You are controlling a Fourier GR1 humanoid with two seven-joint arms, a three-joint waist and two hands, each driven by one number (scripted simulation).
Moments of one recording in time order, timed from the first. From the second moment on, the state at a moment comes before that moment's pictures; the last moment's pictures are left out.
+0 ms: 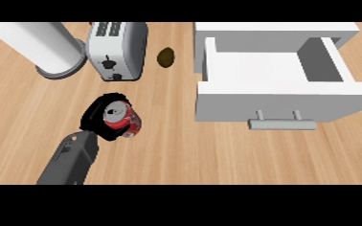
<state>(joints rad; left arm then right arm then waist) -0.46 0.13 0.23 -0.60 0.16 -0.61 -0.36 0.45 -0.01 -0.75 -2.25 -0.57 0.53 0.25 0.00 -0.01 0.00</state>
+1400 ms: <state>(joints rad) -0.57 0.01 -0.02 -1.39 0.23 0.27 0.12 0.46 -0.01 -0.71 -2.30 -0.57 0.48 0.26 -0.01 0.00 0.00</state>
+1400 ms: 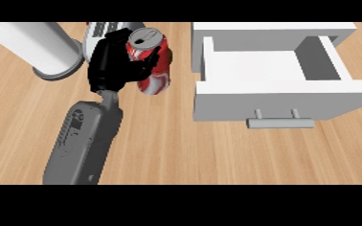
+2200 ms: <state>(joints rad) -1.00 0.00 -0.10 -1.13 0.27 0.51 0.18 0.44 -0.01 -0.70 -2.29 -0.56 0.48 0.26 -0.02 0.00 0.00</state>
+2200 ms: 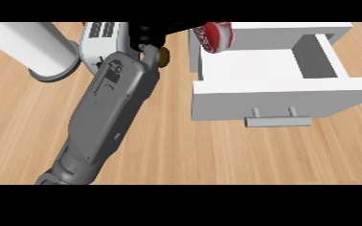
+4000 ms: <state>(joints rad) -1.39 0.00 -0.49 -0.52 0.80 0.69 -0.08 0.36 -0.04 -0.66 -2.29 -0.56 0.44 0.31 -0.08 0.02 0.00</state>
